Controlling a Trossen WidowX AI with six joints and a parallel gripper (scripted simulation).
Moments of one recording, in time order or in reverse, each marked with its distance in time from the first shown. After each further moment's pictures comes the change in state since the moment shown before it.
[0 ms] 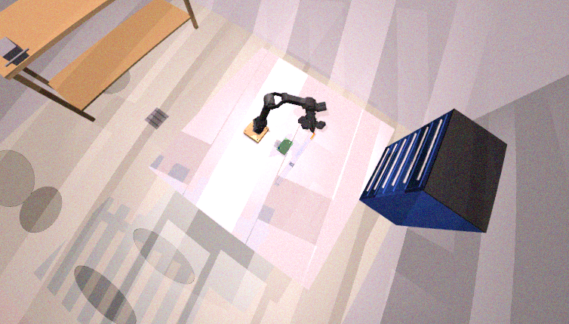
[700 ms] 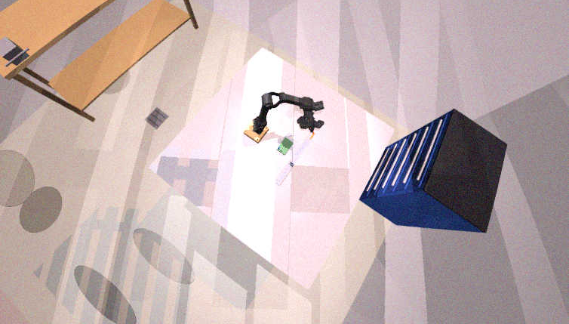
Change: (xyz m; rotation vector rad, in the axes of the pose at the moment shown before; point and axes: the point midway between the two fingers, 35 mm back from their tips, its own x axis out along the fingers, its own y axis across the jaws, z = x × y) arm -0.002 -0.005 0.002 0.026 0.005 0.066
